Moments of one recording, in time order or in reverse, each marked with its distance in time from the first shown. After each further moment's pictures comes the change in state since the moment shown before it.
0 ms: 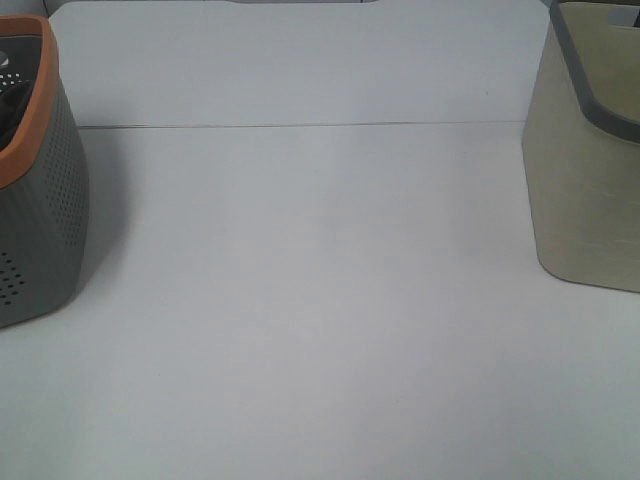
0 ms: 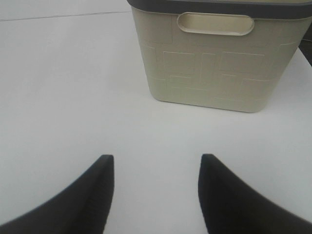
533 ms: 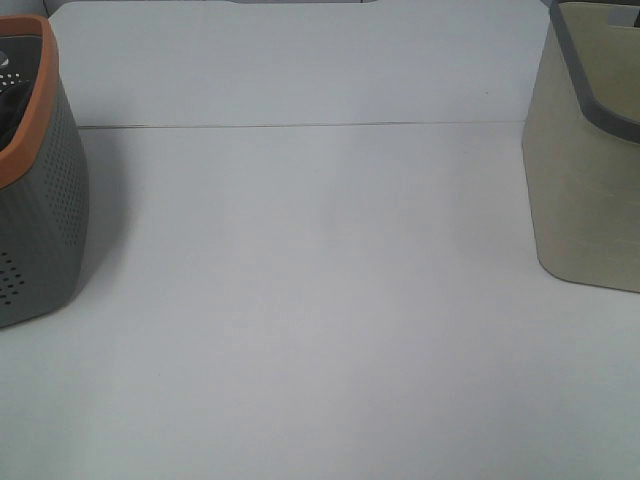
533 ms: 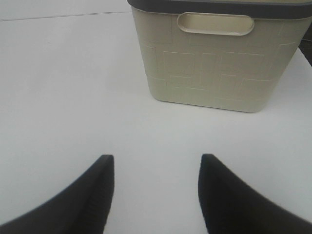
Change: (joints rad) left arm 0.000 0.000 0.000 0.000 0.000 0.000; right arm 0.000 0.000 0.000 0.000 0.000 0.000
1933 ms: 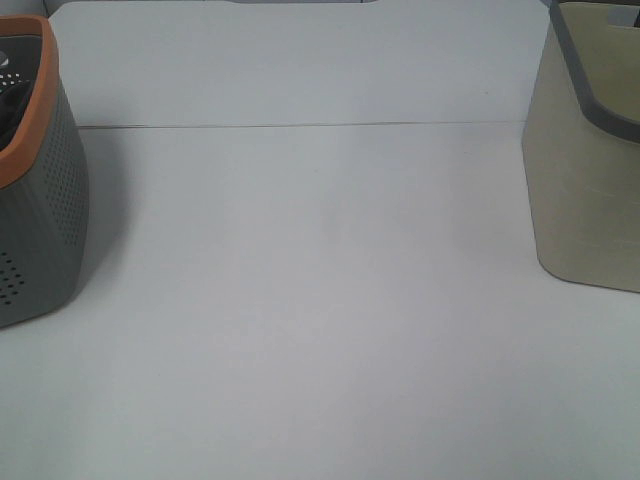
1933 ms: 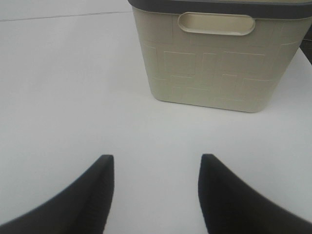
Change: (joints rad) left arm 0.000 0.000 0.000 0.000 0.000 0.002; right arm 0.000 0.000 0.000 0.006 0.000 0.000
